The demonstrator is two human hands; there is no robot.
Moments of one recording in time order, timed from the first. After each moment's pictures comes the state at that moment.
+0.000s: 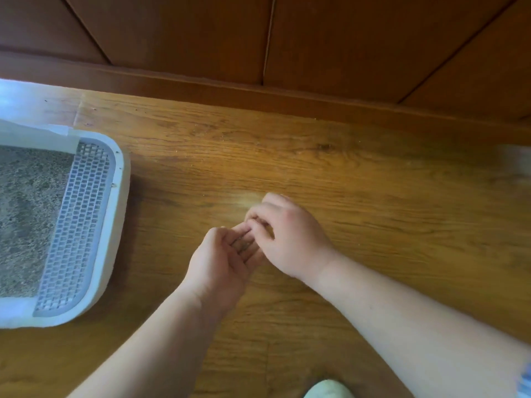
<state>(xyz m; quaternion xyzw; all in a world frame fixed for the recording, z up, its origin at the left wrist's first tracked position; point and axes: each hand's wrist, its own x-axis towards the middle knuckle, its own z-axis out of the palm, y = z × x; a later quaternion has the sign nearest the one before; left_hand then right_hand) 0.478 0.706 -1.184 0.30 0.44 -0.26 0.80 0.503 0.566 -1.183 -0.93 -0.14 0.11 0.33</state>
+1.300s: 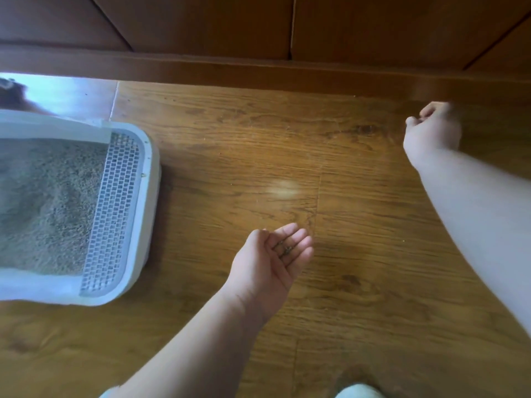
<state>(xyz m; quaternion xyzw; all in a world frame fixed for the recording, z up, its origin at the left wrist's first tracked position) 0.469 0.682 -1.187 0.29 0.50 -0.27 0.77 0.650 0.405 -1.261 -0.90 0.36 -0.02 0.24</state>
